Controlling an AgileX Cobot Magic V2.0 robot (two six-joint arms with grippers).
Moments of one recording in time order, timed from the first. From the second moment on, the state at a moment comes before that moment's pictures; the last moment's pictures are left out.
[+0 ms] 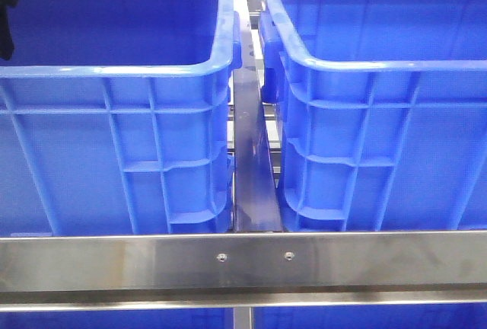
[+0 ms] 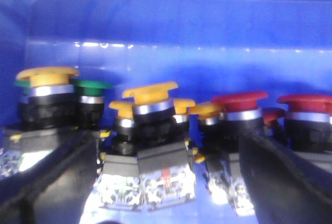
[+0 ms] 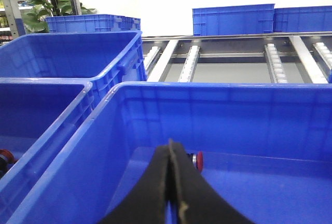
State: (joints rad) left arm -0.04 1.63 -1.26 0.06 0.61 -0.17; right arm 0.01 0.43 -0.43 1.25 0.20 -1.12
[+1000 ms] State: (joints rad) left arm -0.02 1.76 -1.27 0.03 0.55 -0.17; right arm 0.01 0.43 -0.43 1.25 0.20 -1.12
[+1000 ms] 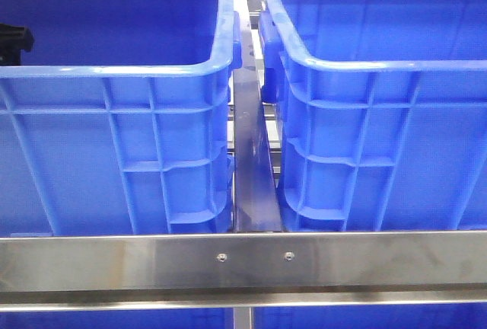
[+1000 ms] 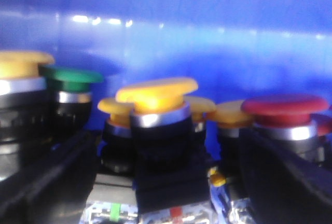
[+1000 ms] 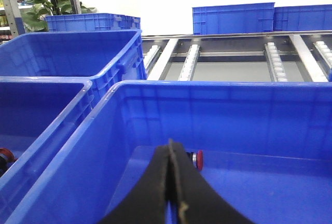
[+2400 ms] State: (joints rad) left arm -0.07 1.57 -1.27 0.04 0.73 -0.04; right arm 0.01 0.43 -0.43 1.25 0.20 -1.12
